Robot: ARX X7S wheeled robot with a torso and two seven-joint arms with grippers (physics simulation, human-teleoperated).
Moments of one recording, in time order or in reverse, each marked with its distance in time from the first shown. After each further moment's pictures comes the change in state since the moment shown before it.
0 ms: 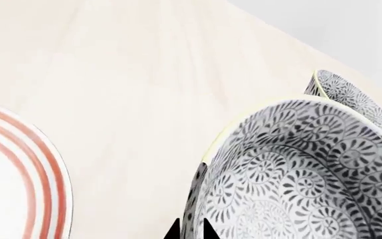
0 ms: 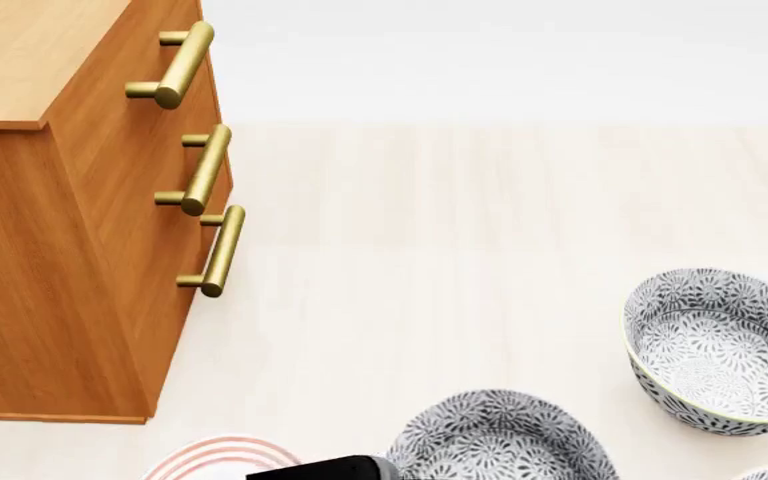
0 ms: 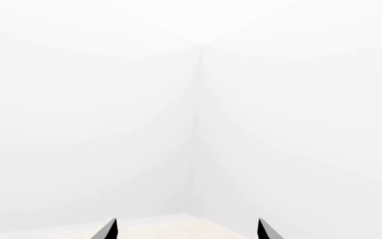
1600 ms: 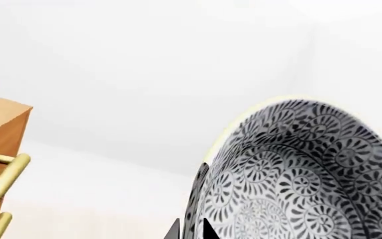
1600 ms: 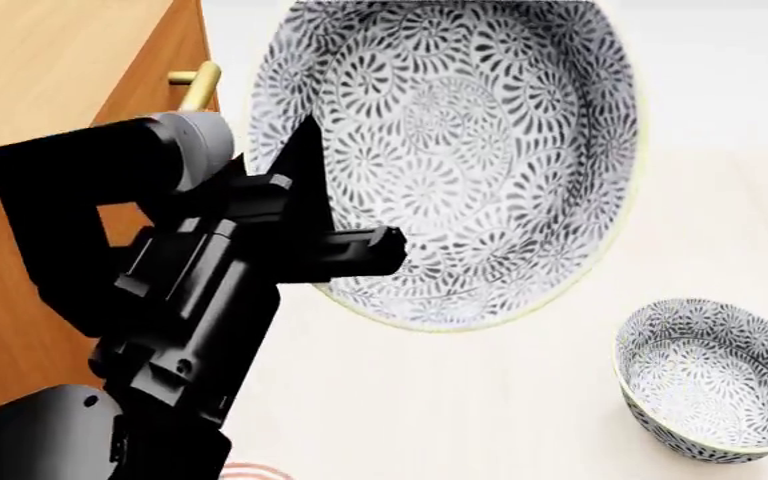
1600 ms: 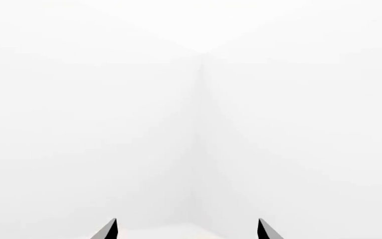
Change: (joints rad) left arm -0.537 -0.181 -0.092 0.467 -0.124 -0.134 -0.225; right arm 0.067 0.022 -0.057 0.000 -0.016 0.036 0.027
